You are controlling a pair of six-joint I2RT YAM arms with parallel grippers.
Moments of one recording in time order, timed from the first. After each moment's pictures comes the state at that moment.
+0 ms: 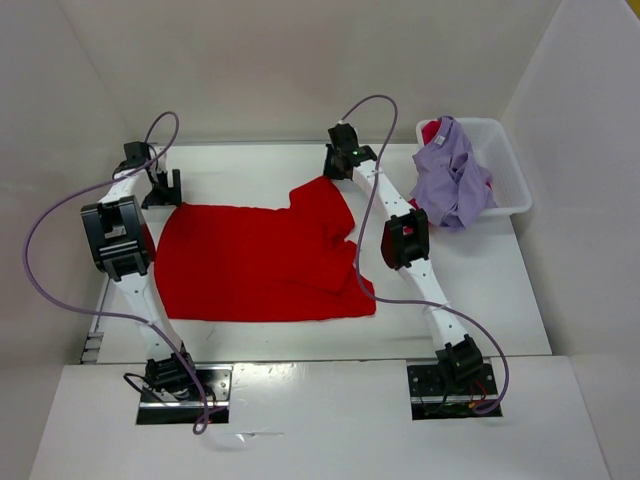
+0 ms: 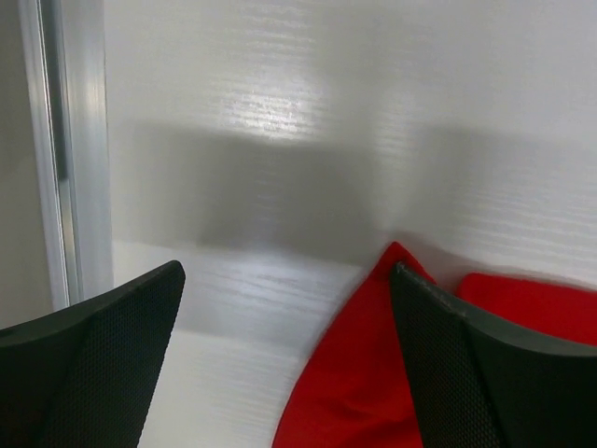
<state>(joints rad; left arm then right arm) 0.31 2.23 1.75 -0.51 -0.02 0.16 0.40 2.89 2.85 -0.74 0.05 0.48</state>
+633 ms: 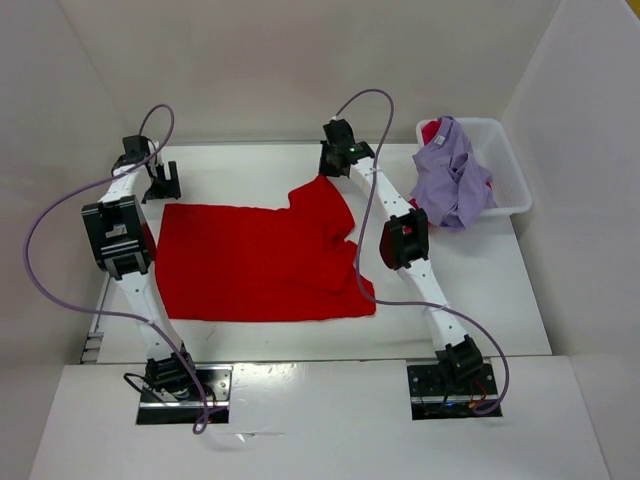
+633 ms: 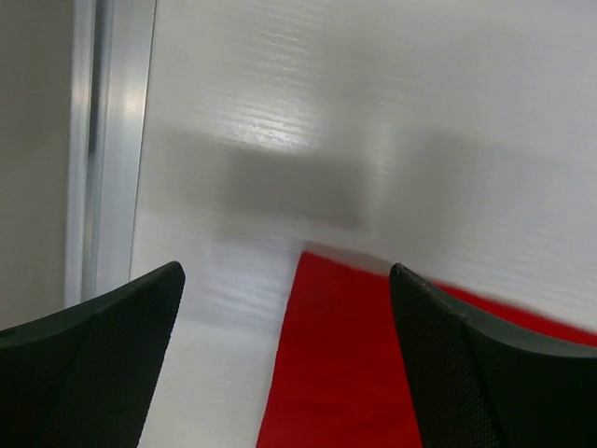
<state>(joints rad) 0.31 2.19 1.77 -0.51 -0.04 0.07 0.43 2.84 2.85 -0.77 0.05 0.46</state>
